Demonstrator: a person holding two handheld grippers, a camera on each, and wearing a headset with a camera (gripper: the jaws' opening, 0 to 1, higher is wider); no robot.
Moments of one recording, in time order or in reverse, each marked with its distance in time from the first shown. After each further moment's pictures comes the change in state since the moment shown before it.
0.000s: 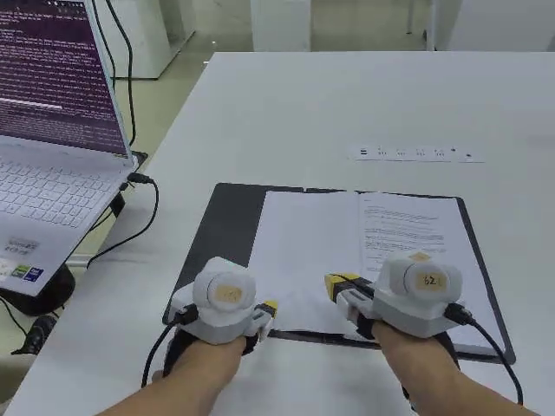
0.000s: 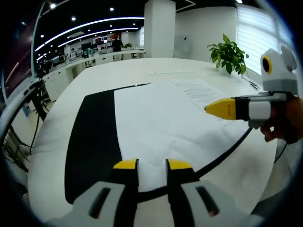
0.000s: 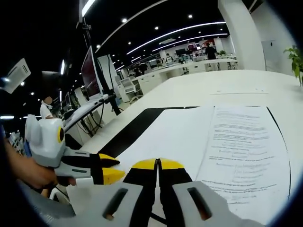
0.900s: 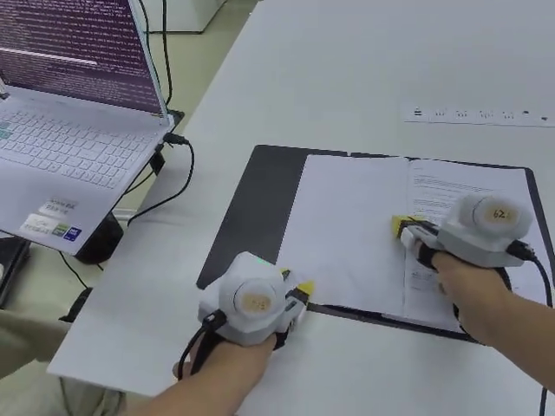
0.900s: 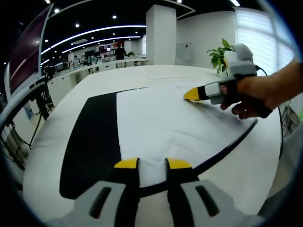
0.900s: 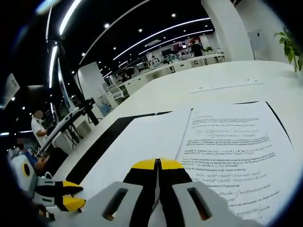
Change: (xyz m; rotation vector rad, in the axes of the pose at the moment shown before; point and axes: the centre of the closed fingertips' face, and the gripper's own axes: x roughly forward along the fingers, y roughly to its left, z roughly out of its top) left arm -0.003 0.000 -0.006 0.001 -0.099 0.022; right arm 0.060 -0.079 0.021 0.105 -0.027 -0.075
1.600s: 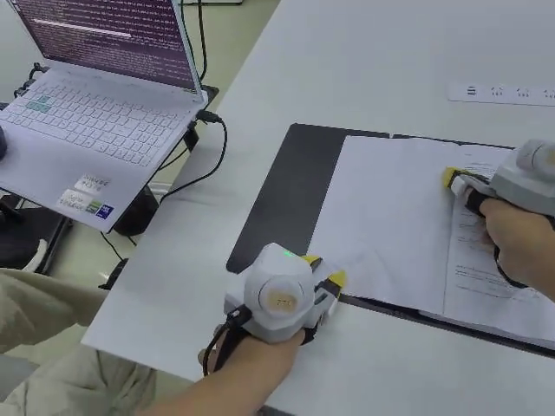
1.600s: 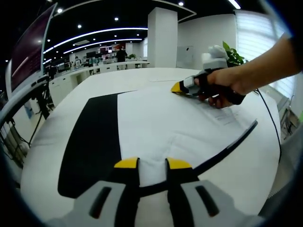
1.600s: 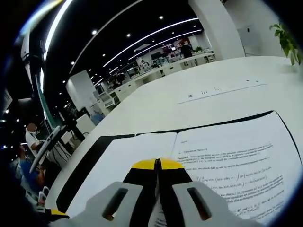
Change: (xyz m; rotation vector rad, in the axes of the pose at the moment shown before) left arm 0.001 0.001 -0.001 -0.015 -0.028 0.002; right arm 0.048 -0.030 0.043 0.074 -0.038 -0.058
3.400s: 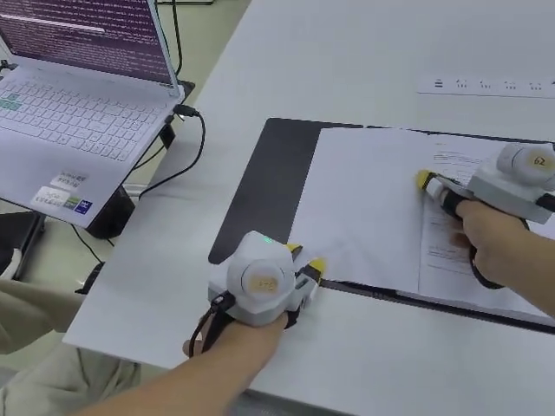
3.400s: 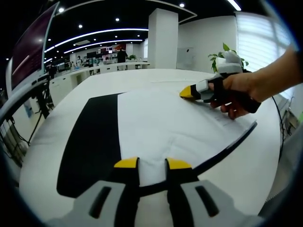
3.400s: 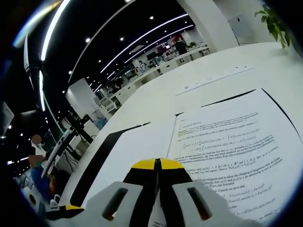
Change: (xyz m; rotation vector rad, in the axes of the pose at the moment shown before) left arm 0.000 0.000 0.000 -0.007 -0.010 -0.005; right arm -0.045 0.015 -0.029 0.106 0.008 0.025
